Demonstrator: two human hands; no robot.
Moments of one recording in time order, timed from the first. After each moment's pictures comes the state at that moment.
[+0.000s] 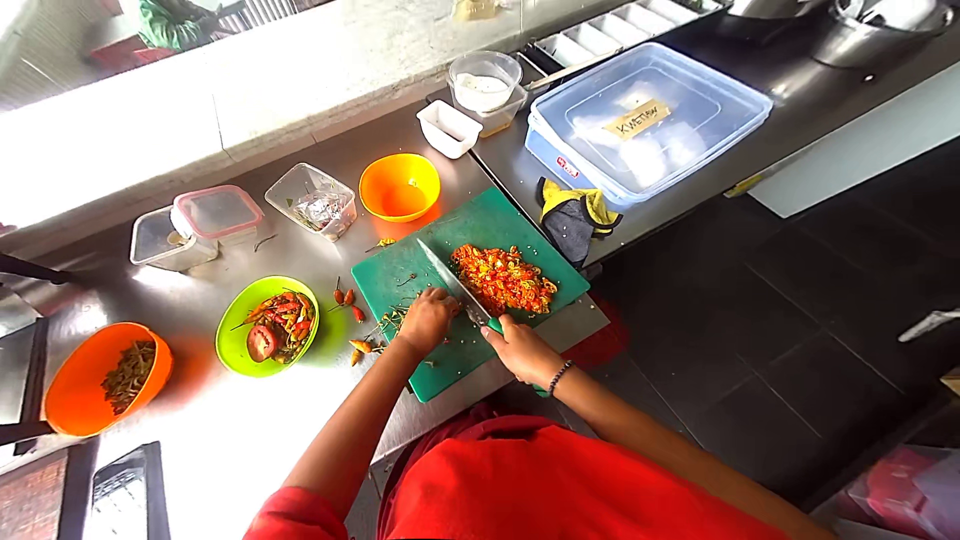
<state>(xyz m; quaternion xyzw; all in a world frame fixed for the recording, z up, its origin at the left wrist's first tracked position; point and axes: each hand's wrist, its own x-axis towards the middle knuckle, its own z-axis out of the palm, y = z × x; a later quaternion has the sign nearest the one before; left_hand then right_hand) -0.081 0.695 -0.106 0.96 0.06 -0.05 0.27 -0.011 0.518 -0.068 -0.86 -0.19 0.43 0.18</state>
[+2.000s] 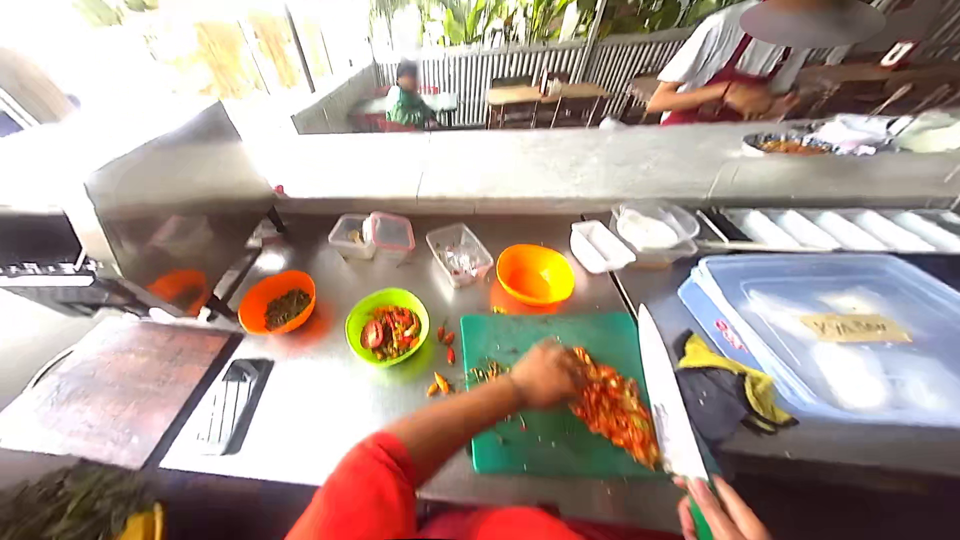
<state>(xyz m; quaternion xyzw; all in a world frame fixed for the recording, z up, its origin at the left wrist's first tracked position) -0.058 0.693 -0.064 0.98 -0.01 0.06 0.18 0.043 0.410 -0.093 -0.75 -0.25 0.31 0.53</state>
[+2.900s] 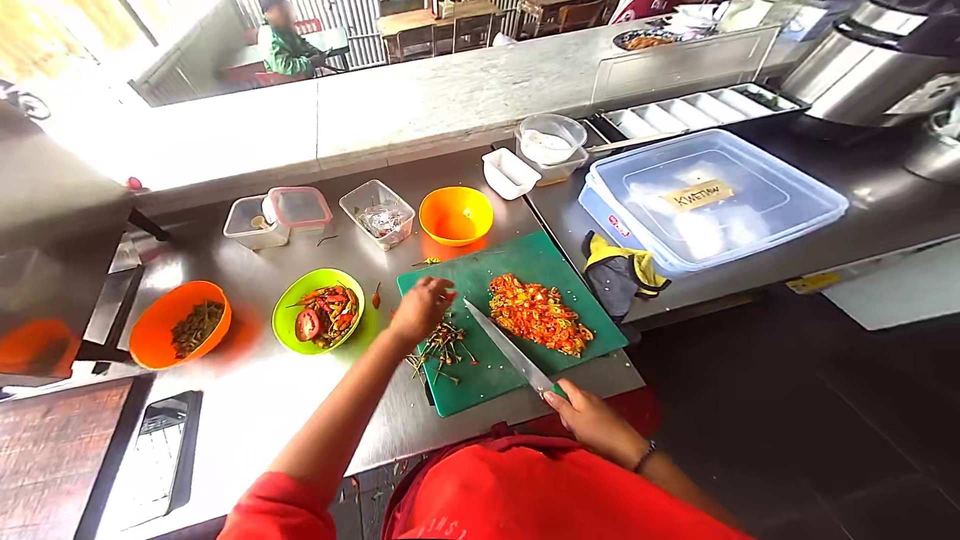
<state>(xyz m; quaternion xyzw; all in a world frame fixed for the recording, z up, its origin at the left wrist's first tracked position) -0.112 0.746 -0.054 0.91 0.20 0.04 0.36 0.004 0.452 -0.092 -0.84 -0.29 0.43 0.17</state>
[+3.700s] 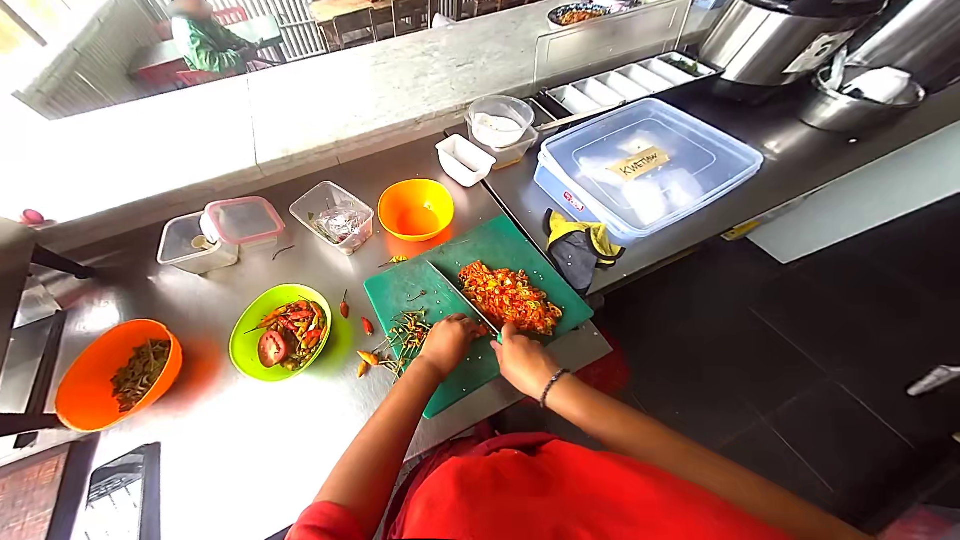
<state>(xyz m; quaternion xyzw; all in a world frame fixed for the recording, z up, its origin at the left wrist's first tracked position) -0.084 0.673 -0.113 0.93 0.08 -0.01 0.35 -0.011 0.539 -0.054 -0.89 -0.27 0.36 0.00</state>
